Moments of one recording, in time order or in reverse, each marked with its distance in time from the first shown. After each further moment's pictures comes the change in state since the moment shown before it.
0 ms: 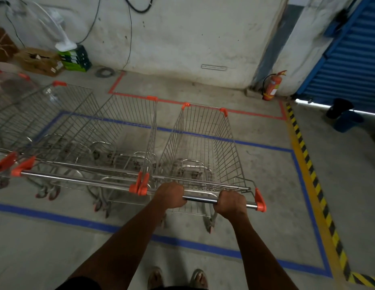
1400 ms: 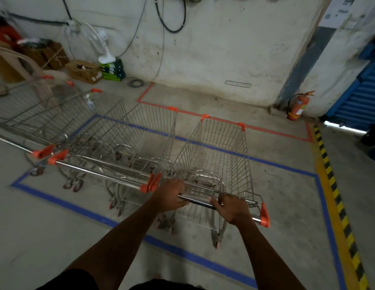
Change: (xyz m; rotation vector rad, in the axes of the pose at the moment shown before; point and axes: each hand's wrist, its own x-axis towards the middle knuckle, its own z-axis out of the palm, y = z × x) left_hand -0.035 -0.025 -0.005 -0.303 0.352 0.085; right_hand 0.012 0.006 -0.024 0.167 0.051 -0.263
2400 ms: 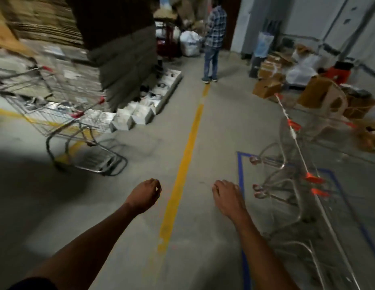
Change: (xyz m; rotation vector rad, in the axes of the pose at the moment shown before) left_hand -0.715 -0.036 -0.075 0.204 0.741 -1.502; right_hand -0.139 -0.658 0.108 0.053 0.124 -1.495
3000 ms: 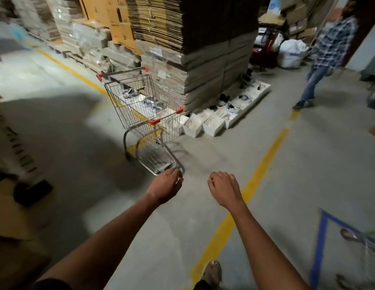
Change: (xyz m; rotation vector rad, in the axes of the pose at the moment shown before) left_hand 0.130 -0.226 -0.089 0.081 0.292 -0.262; right_hand 0.341 -0.240 0.146 0.140 -0.063 -0.542
